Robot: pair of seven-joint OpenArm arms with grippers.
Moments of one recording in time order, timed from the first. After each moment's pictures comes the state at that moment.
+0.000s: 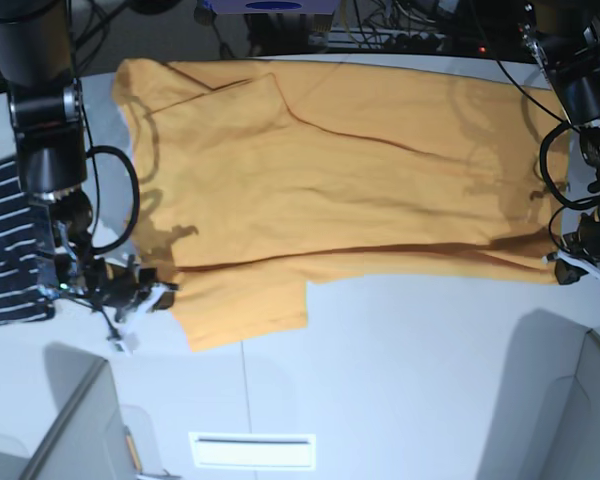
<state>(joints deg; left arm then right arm) -7.4 -30.0 -28.8 70.5 -34.2 -24.1 47.7 27.0 21.2 -10.9 56.6 41.3 18.0 -51.7</state>
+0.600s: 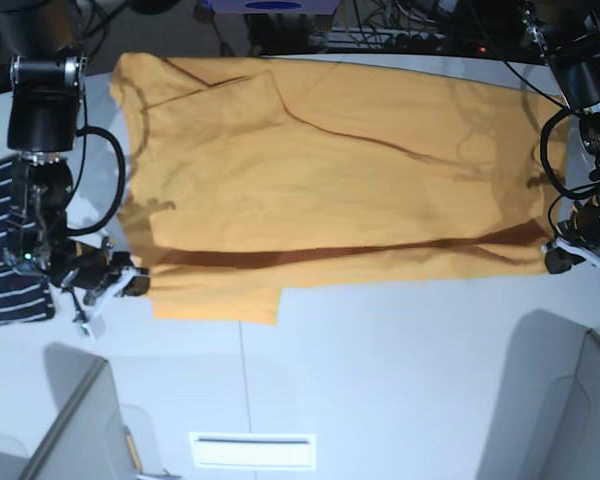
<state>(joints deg) -4.0 -30.0 -30.4 71.8 -45.0 -23.9 51.6 17.6 21.4 3.3 71.8 41.0 18.0 -62.3</state>
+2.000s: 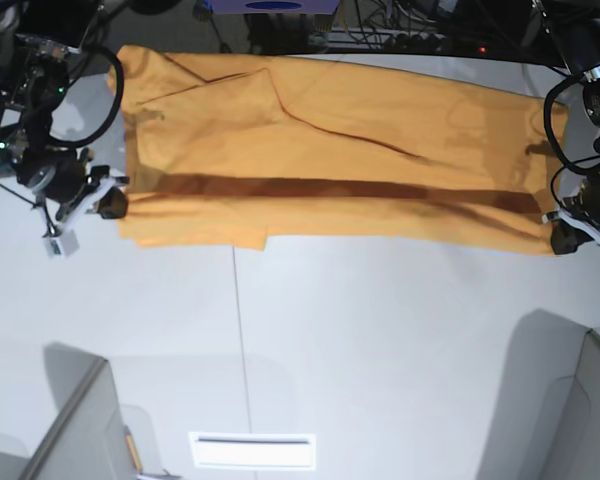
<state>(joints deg) 6.4 -30.4 -33.0 86.1 -45.6 -23.9 54.7 -7.5 15.5 22.9 105.1 41.4 18.4 -74.9</state>
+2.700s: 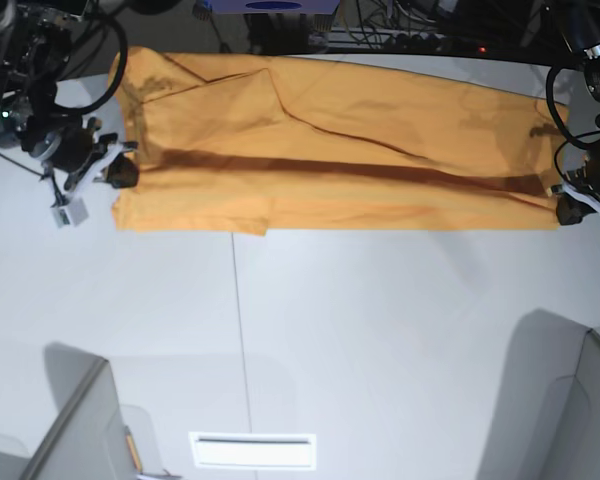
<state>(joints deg) 12.1 -30.2 -36.0 86.7 -45.4 -24.1 55.0 -15.7 15.5 22.9 110.0 46.9 18.4 -74.7</state>
